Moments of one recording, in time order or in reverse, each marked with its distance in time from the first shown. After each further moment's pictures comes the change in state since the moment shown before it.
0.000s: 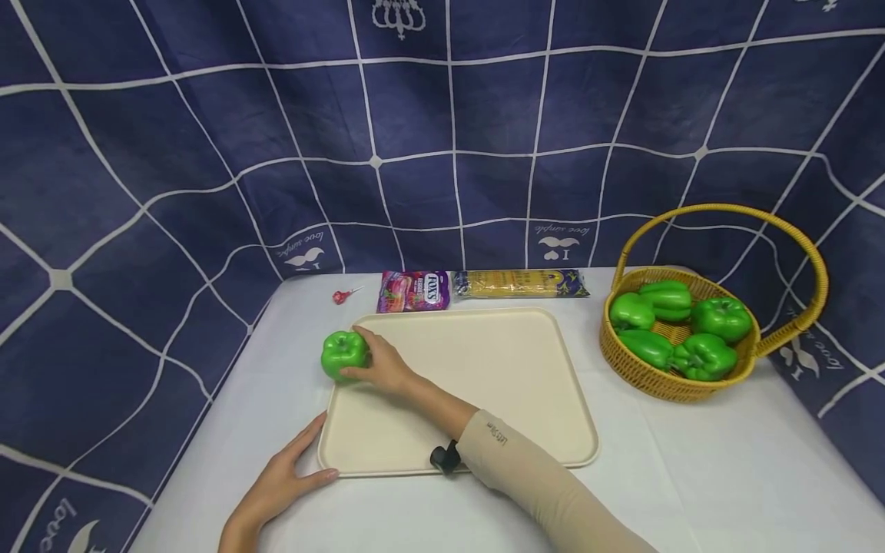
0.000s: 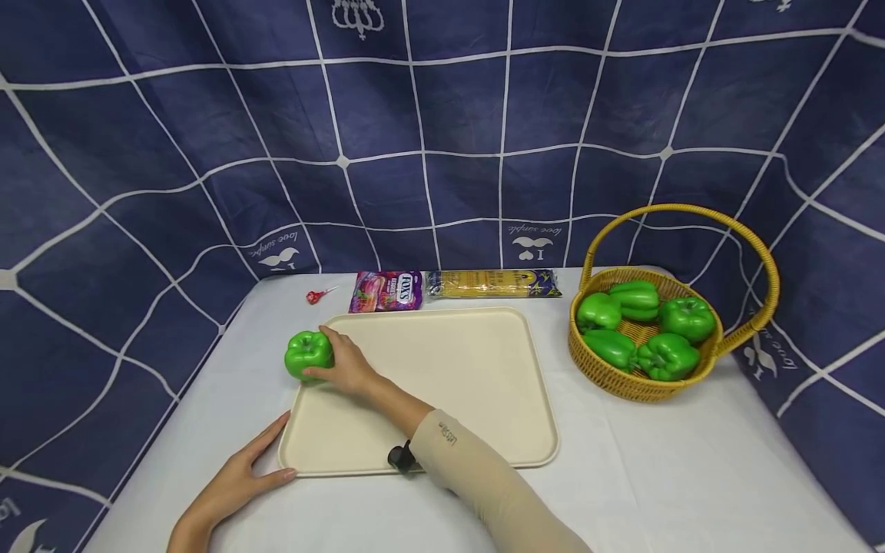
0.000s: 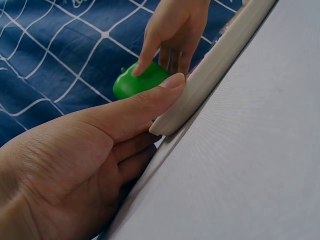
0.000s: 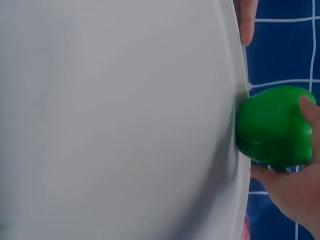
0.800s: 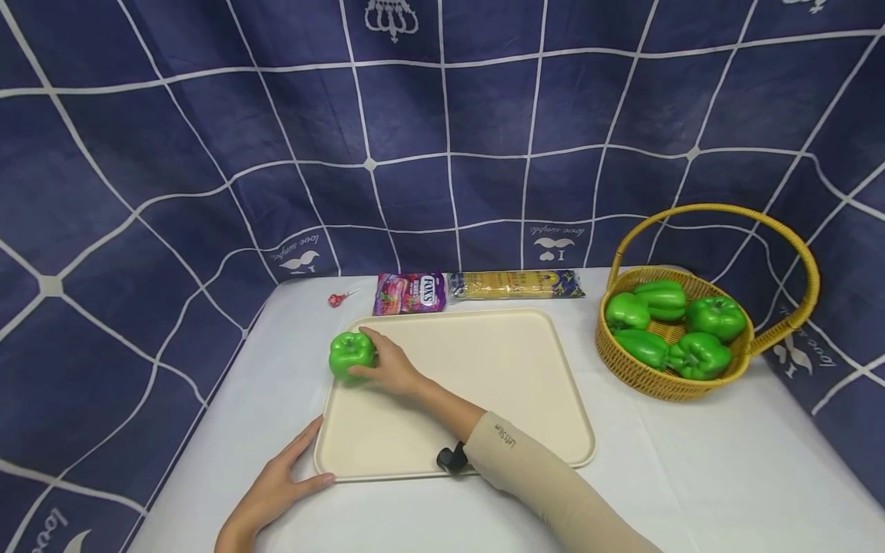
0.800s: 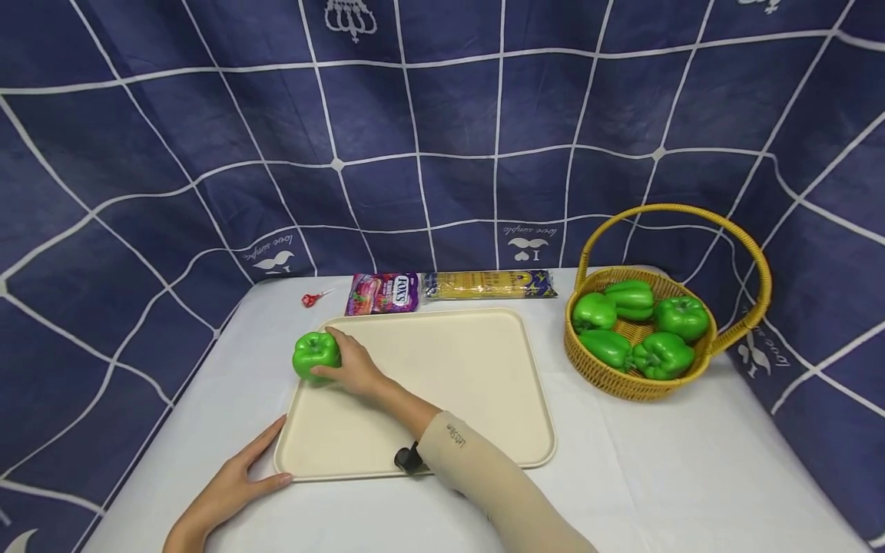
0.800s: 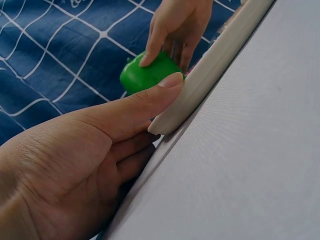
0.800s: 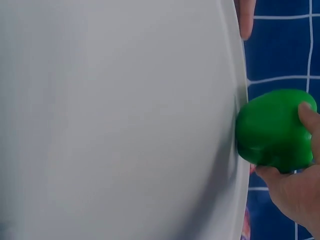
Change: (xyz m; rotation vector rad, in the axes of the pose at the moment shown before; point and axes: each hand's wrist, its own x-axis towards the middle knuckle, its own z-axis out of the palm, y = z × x) left_hand 0.001 0.005 -0.001 -0.003 -0.012 -0.017; right_hand -0.007 0.009 -0.015 0.029 0.035 -0.026
